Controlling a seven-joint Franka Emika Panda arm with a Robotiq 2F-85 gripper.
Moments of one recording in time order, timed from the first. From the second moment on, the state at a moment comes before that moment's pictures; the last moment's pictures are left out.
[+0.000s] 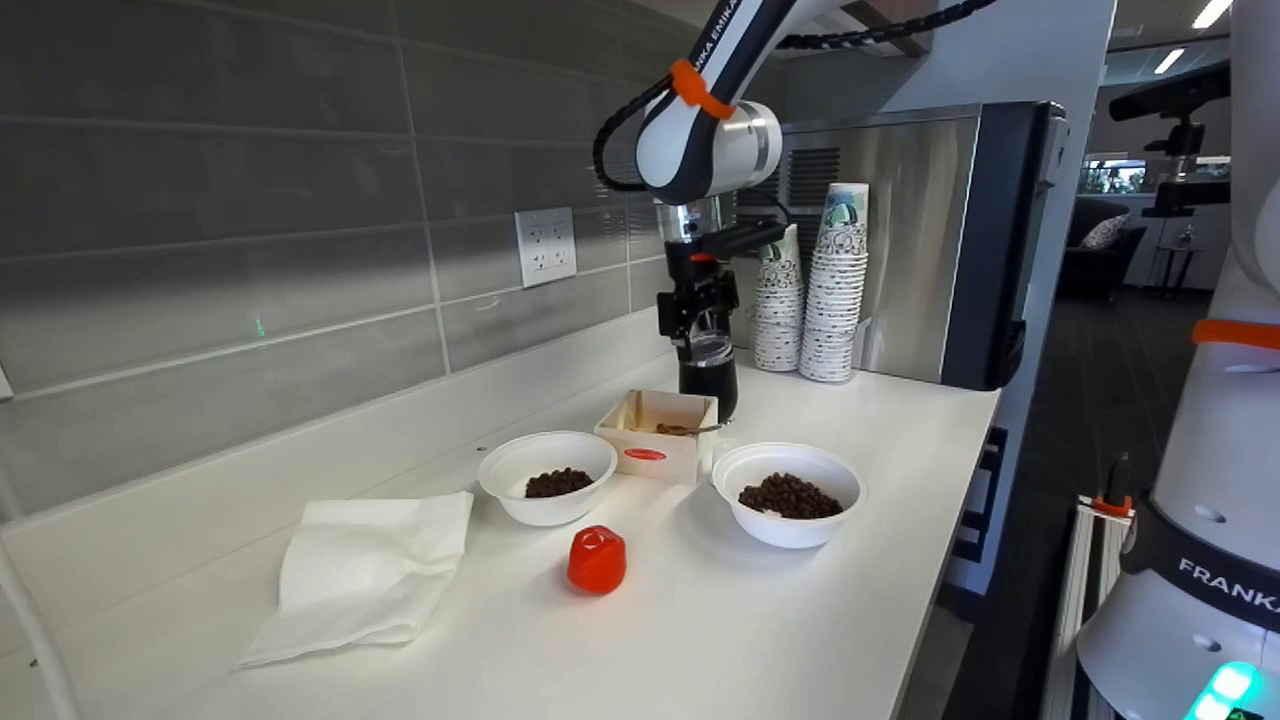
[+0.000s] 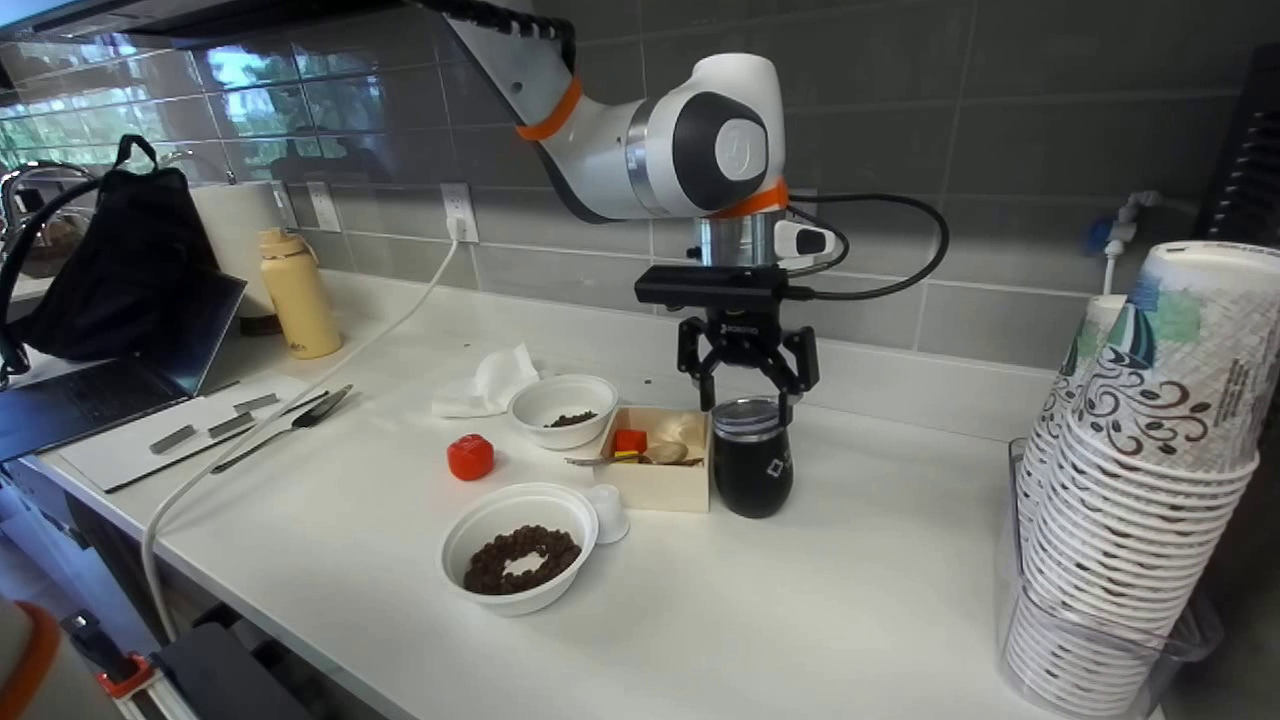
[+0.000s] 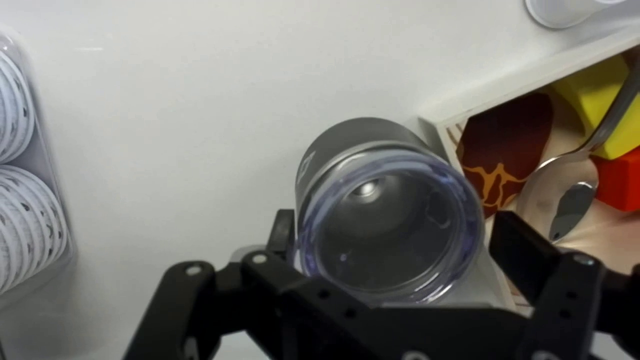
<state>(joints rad) -0.12 0.22 -0.11 -2.18 -0.13 2.34 -0.10</state>
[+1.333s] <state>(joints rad) -0.12 0.08 -0.12 -2.27 -0.15 2.33 -0.08</state>
